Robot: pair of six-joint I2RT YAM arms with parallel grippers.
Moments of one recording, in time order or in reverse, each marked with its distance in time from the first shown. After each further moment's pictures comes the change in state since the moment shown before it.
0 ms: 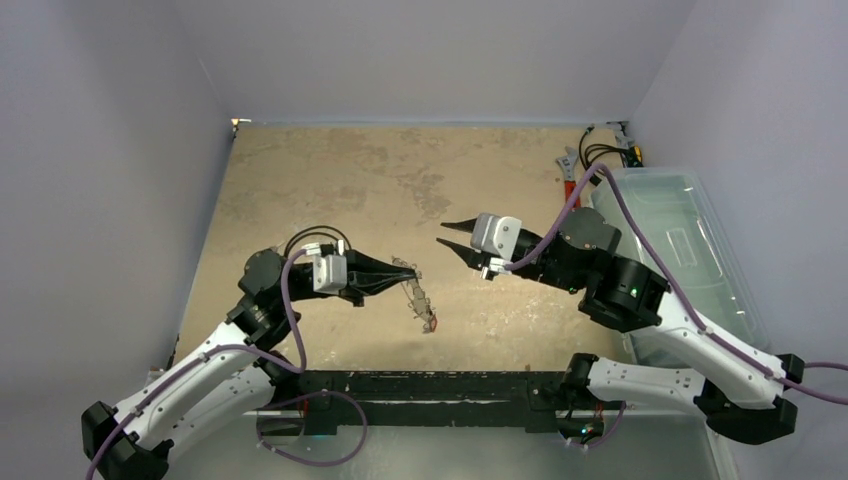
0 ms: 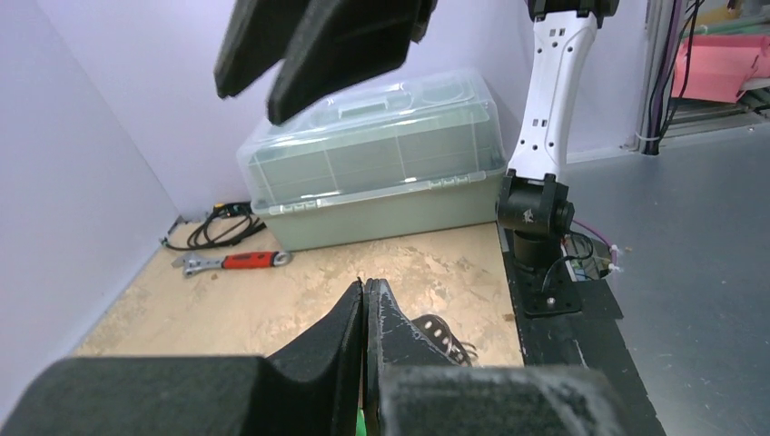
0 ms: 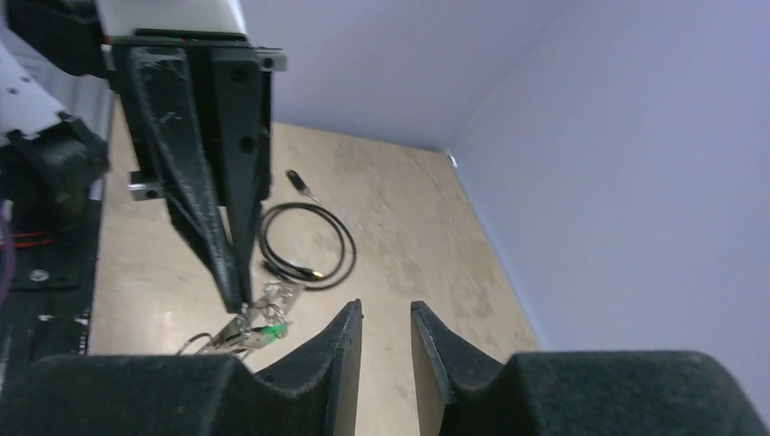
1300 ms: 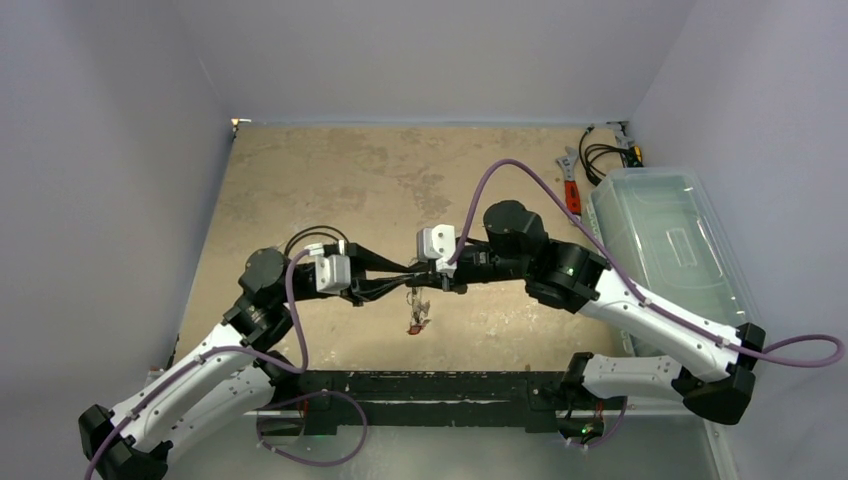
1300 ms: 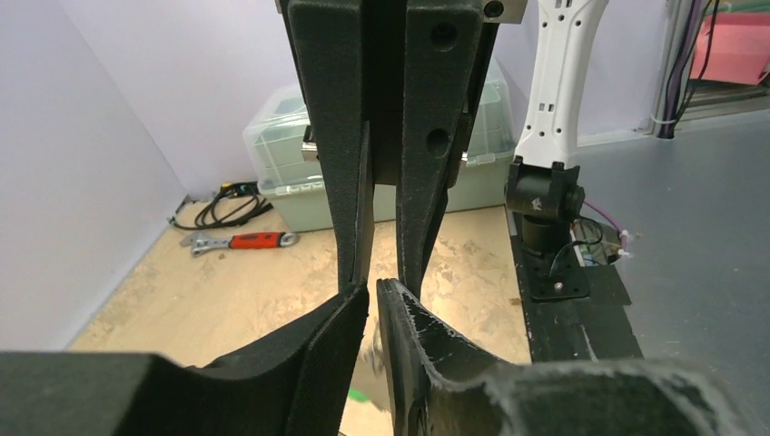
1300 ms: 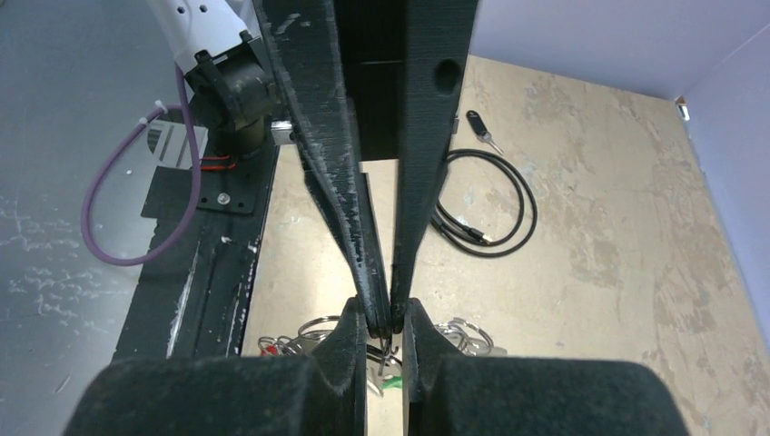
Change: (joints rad) left arm 0.000 -0.021 0.011 -0.087 -0.030 0.052; right arm -0.028 0.197 -0.024 -0.069 -0.345 0.093
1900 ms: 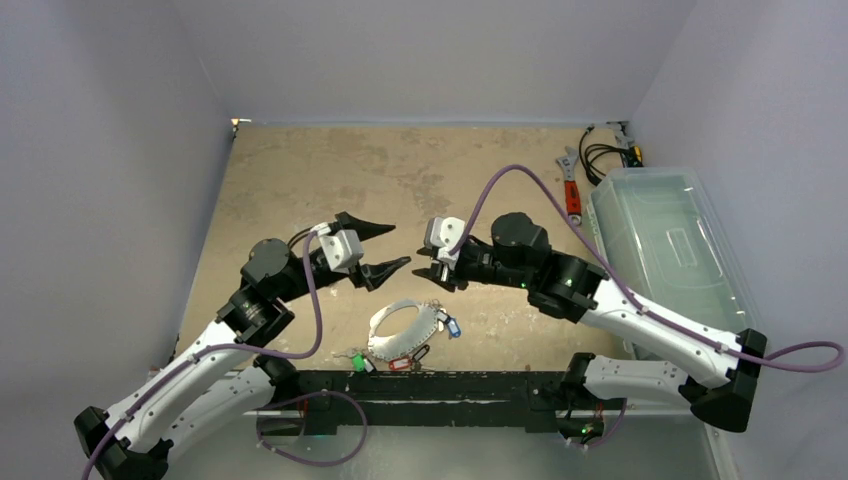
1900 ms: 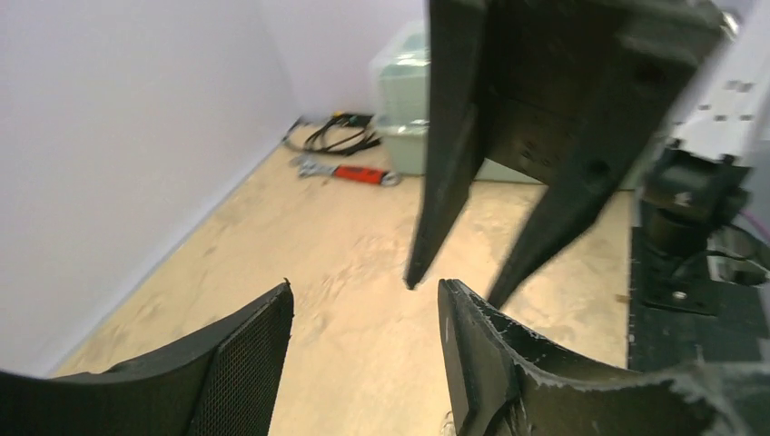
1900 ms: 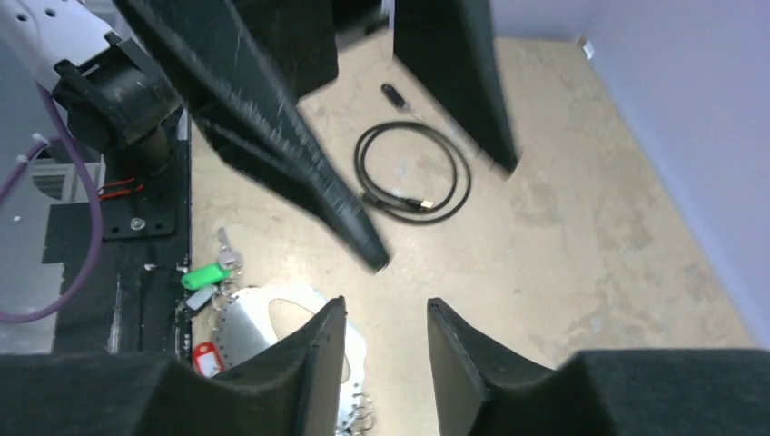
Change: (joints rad) left arm -0.003 0.018 0.086 -0.174 -0.248 0.087; right arm -0.001 -0.075 -0.119 0.139 0.198 0.089
